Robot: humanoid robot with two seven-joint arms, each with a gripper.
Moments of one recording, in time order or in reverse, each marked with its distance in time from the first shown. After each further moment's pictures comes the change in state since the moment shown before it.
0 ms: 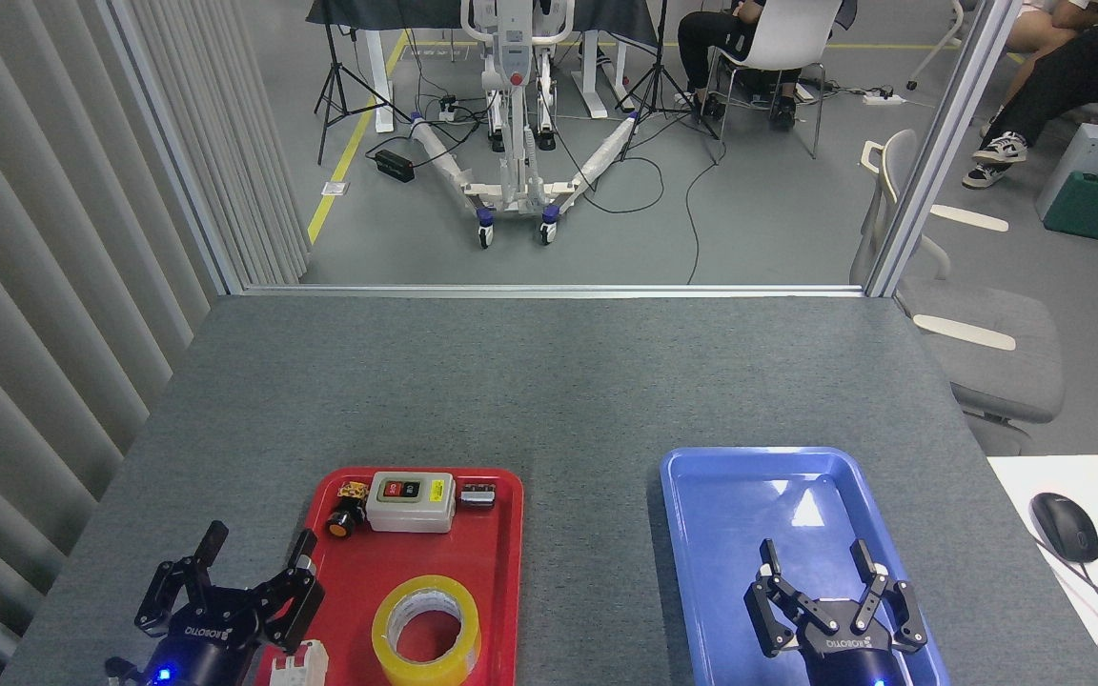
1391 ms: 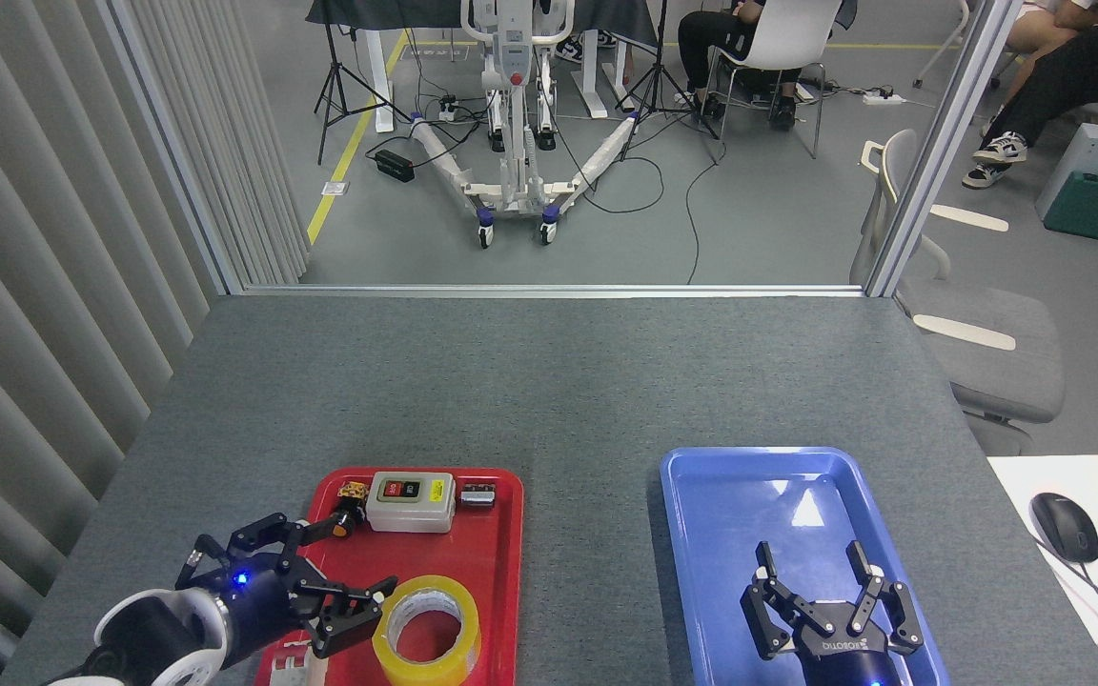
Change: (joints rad) left arm -0.248 0.021 0.003 -0.029 0.009 -0.532 -0.917; right arm 0.002 0.007 0.000 0.002 0.016 -0.006 -0.004
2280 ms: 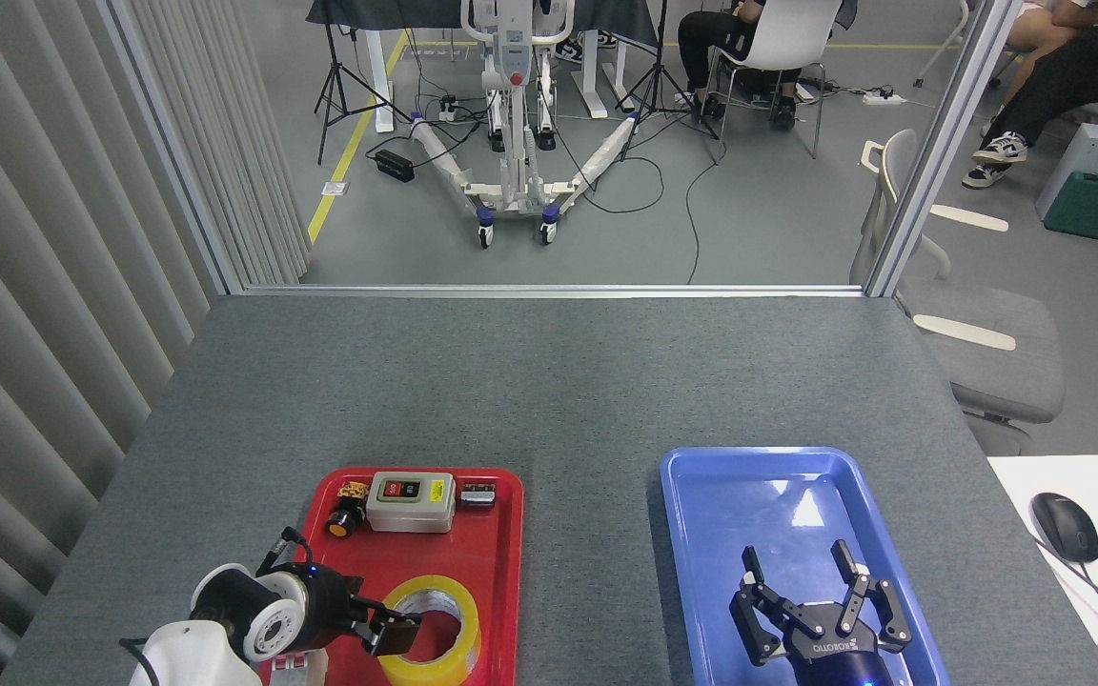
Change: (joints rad) left arm -0.139 -0.083 -0.089 0.315 -0.024 0.183 -0.289; right arm 0.001 0.011 -0.009 0.000 0.026 -0.064 0.005
